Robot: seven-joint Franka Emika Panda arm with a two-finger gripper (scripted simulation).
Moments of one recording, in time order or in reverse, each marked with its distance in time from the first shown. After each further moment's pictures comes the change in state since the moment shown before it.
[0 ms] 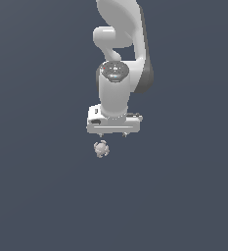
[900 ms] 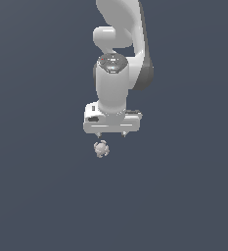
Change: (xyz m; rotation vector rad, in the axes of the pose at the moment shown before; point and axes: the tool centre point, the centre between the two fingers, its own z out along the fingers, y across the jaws) arm 0.014 0.007 -0.020 -0.007 0.052 -0.029
